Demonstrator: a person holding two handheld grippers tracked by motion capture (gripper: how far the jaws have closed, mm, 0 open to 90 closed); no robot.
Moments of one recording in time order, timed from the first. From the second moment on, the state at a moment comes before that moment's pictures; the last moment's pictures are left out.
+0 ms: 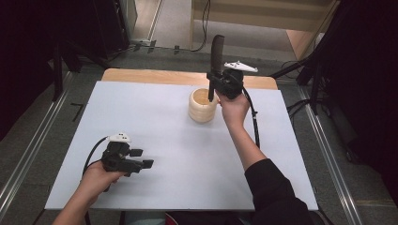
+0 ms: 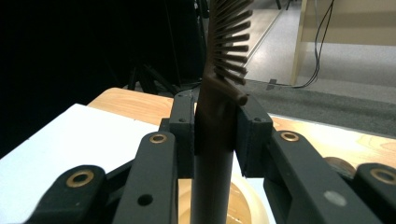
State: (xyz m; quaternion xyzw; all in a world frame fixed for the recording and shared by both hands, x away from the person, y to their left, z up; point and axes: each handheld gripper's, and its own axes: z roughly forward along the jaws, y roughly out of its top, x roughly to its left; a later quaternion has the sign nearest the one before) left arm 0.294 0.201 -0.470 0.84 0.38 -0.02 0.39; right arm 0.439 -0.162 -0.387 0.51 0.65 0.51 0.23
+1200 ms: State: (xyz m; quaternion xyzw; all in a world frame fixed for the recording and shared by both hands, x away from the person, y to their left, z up) left arm 0.294 0.200 -0.471 0.84 0.38 -0.02 0.38; right arm 0.451 -0.151 -0.427 0.51 0.66 0.50 0.23
